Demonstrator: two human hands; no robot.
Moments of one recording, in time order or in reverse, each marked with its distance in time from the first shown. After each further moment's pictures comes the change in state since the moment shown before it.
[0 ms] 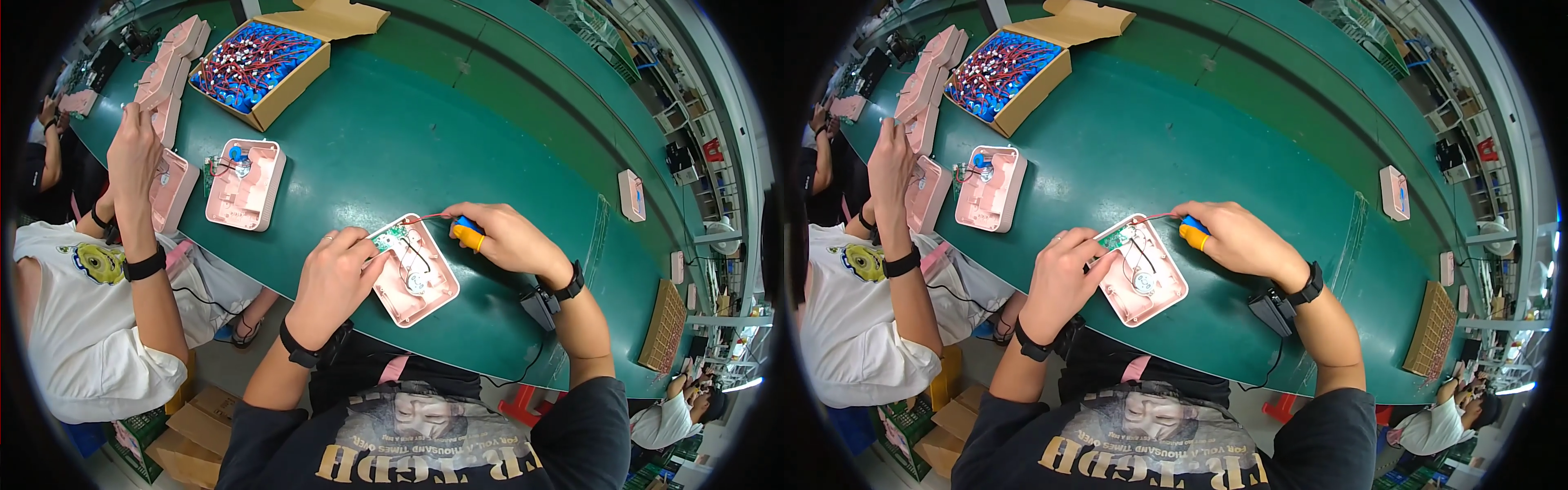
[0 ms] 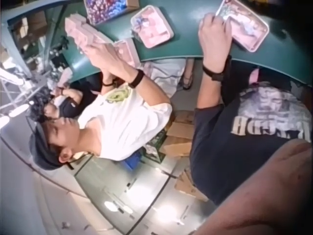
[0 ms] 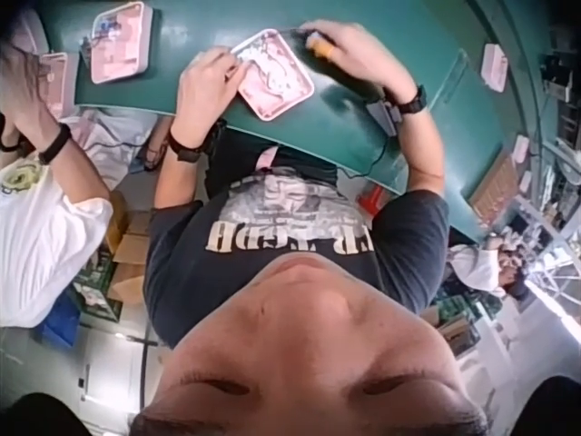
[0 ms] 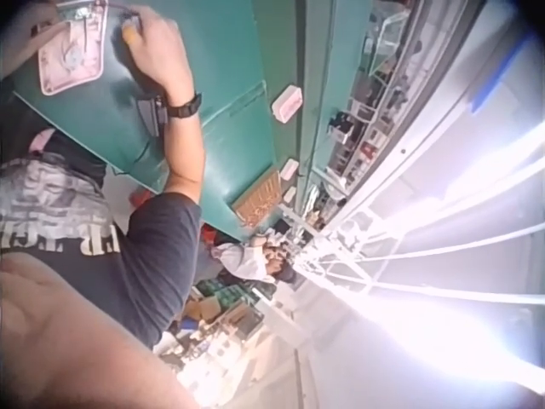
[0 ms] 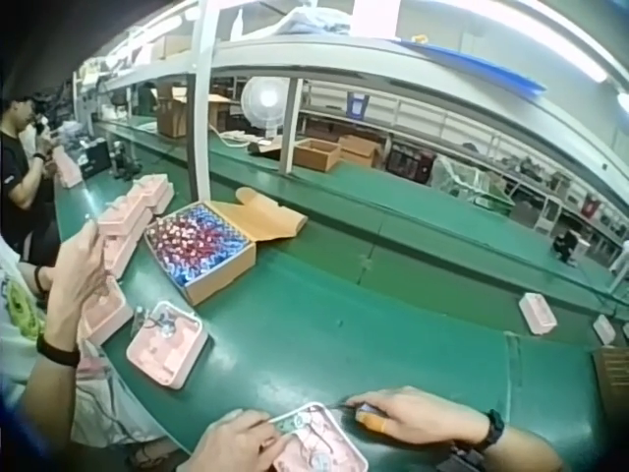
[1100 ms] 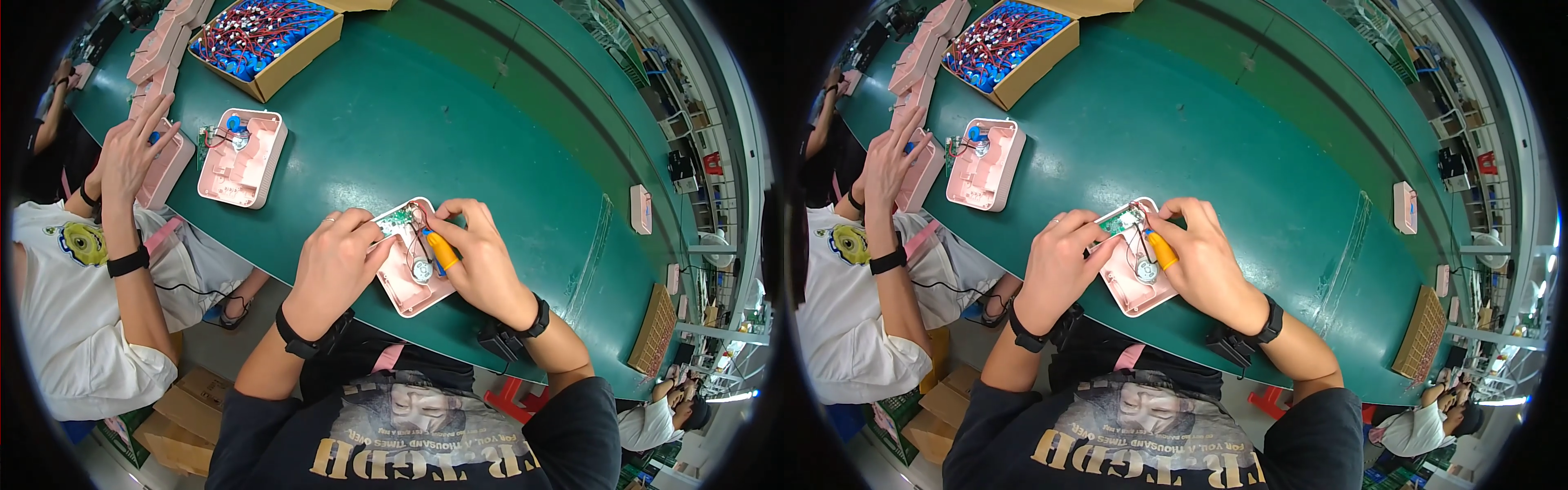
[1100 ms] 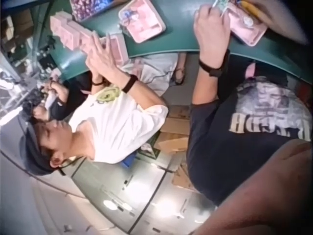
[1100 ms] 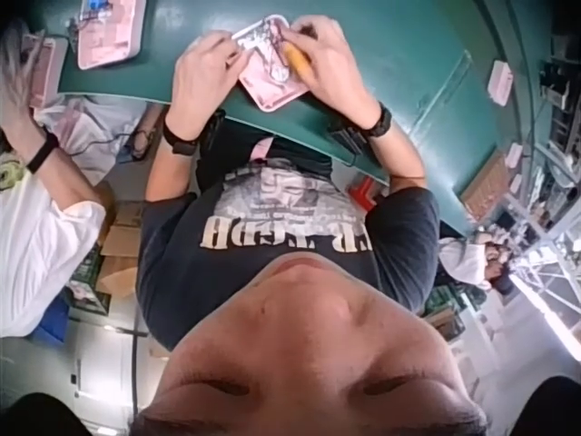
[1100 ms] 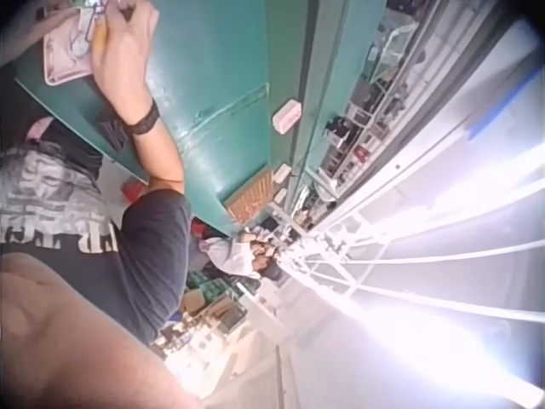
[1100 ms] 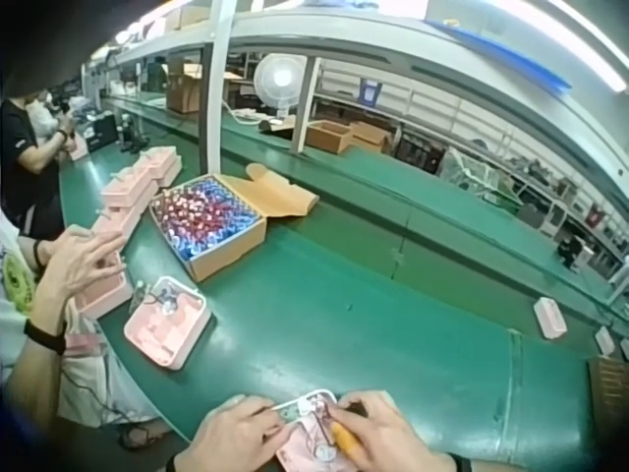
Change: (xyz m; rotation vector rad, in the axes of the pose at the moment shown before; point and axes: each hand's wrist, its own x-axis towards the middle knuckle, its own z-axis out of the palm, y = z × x) left_hand 0.000 -0.006 0.003 -0.024 0.039 -0.061; right_hand -0.002 -0.049 0.064 -0.063 0.373 -0.037
